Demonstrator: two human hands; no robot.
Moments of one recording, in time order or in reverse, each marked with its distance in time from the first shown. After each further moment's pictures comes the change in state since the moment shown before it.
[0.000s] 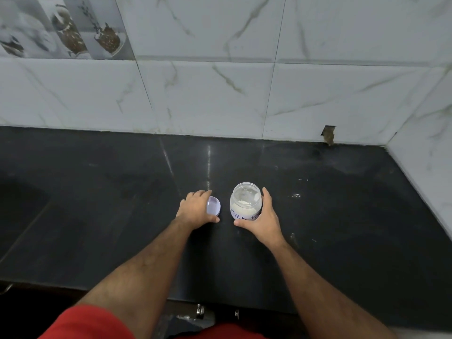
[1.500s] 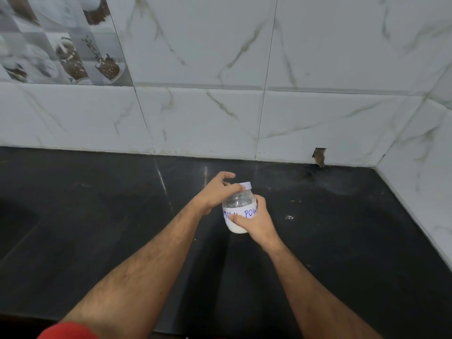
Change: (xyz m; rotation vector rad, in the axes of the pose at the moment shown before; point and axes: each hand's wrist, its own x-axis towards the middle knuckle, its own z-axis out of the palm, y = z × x) left_hand 0.030 0.089 -0.079 -0.933 -0.089 0.107; right_hand 0.033 -0.040 -0.021 0.204 -0.024 -0.038
